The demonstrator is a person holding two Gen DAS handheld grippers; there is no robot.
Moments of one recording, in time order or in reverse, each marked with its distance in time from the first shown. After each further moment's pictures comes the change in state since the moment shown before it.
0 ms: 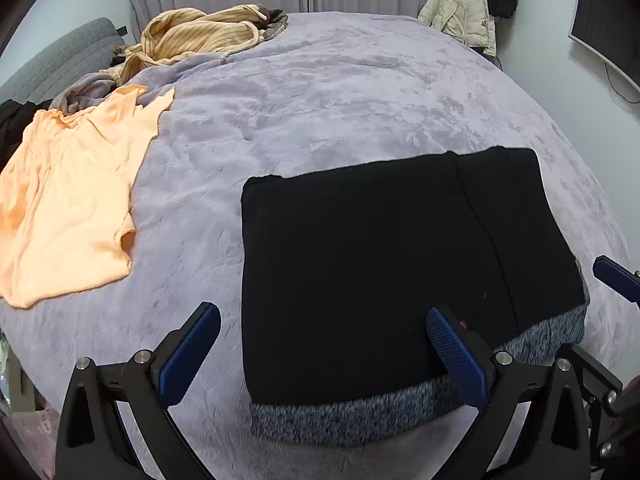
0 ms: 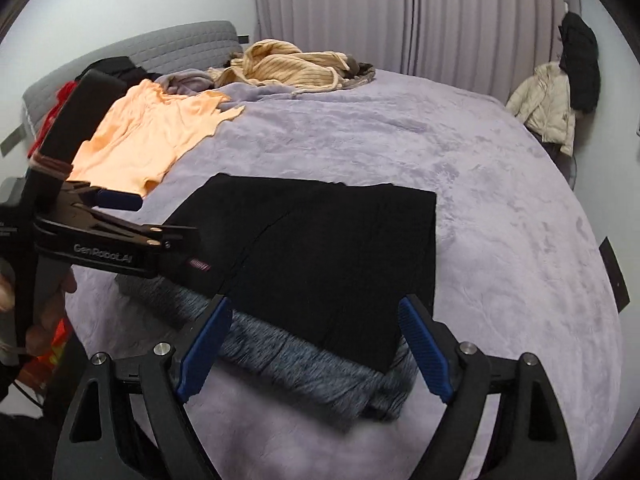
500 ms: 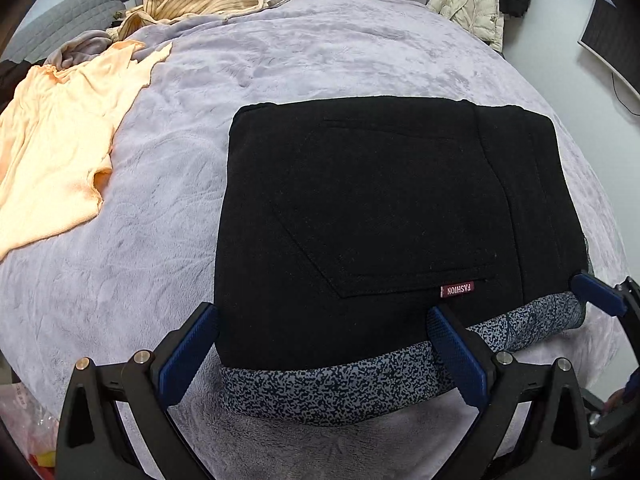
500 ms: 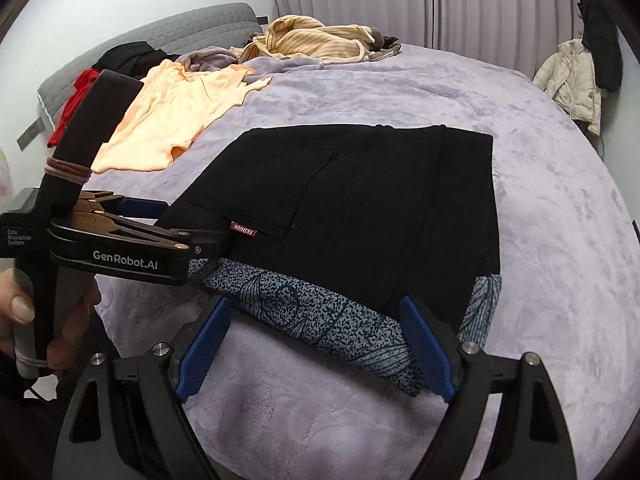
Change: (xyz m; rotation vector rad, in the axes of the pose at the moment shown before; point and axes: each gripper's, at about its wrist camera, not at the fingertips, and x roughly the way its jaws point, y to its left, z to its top) left arm 0.031 0.007 -0.024 -0.076 0.081 -0.076; right arm 0.025 0.005 -0.024 0.025 0.084 0.110
